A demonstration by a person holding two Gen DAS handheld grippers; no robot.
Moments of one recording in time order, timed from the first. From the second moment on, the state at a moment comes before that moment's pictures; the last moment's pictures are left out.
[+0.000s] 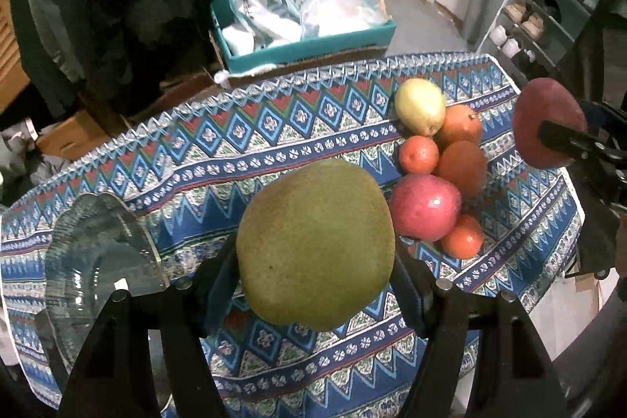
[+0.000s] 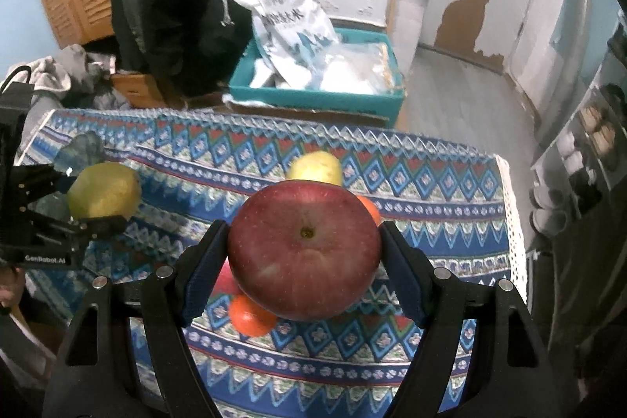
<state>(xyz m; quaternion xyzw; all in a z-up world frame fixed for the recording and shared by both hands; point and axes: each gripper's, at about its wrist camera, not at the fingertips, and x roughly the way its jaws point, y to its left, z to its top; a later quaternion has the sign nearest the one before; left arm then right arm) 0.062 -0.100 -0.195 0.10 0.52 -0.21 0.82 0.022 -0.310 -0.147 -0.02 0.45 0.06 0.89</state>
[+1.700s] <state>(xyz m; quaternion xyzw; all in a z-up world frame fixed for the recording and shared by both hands) 0.029 0.098 -0.160 0.02 0.49 -0.11 0.86 0.070 -0.058 -0.111 -0.06 0.43 0.25 0.87</state>
